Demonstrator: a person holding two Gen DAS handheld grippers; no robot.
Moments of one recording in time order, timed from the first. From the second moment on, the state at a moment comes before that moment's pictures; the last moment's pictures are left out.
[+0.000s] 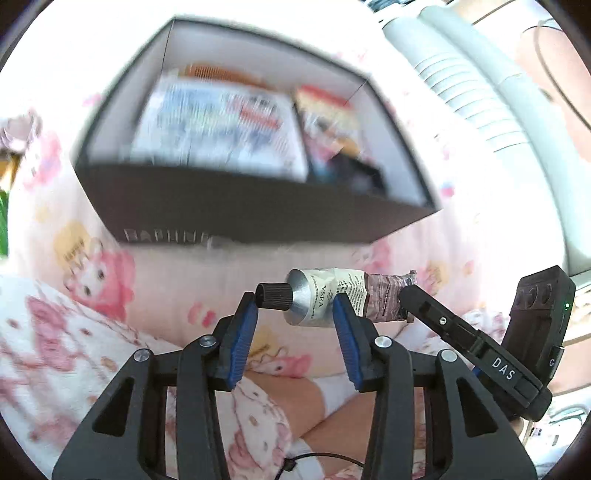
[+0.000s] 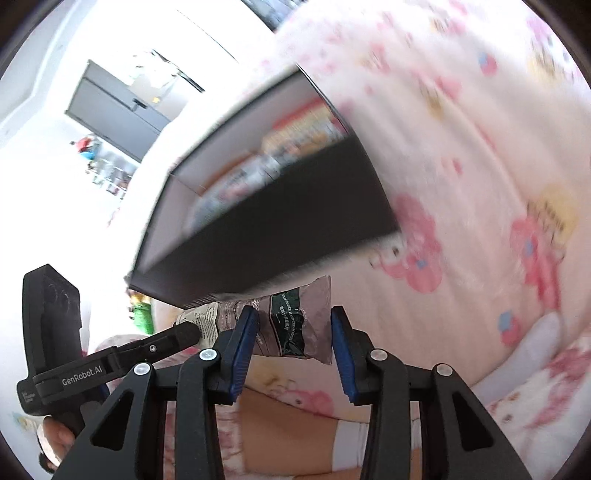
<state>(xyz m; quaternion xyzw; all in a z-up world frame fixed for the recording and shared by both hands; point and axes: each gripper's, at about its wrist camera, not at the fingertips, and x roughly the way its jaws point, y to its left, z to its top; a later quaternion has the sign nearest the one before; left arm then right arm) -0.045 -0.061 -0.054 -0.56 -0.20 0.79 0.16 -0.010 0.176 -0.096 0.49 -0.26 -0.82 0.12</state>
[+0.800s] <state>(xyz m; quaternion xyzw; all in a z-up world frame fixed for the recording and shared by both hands) -0.287 -0.028 -0.127 -0.59 -0.27 0.75 0.12 -0.236 0.150 -0.078 0.58 -0.11 -0.80 0.14</state>
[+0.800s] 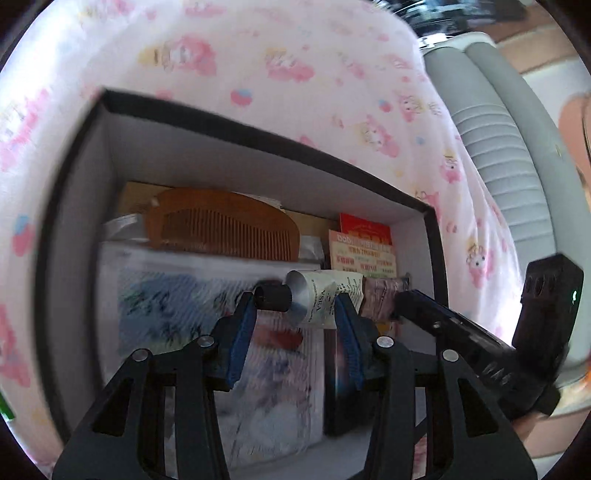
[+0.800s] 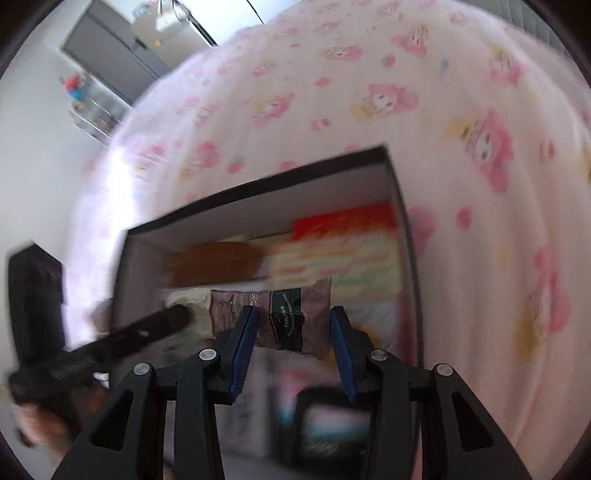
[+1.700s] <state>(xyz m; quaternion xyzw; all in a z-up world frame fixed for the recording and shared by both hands) -0.321 0.009 -0.154 -0.60 -0.26 0.75 0.11 -0.221 0.139 -0.078 0.54 -0.01 -0.83 0.12</state>
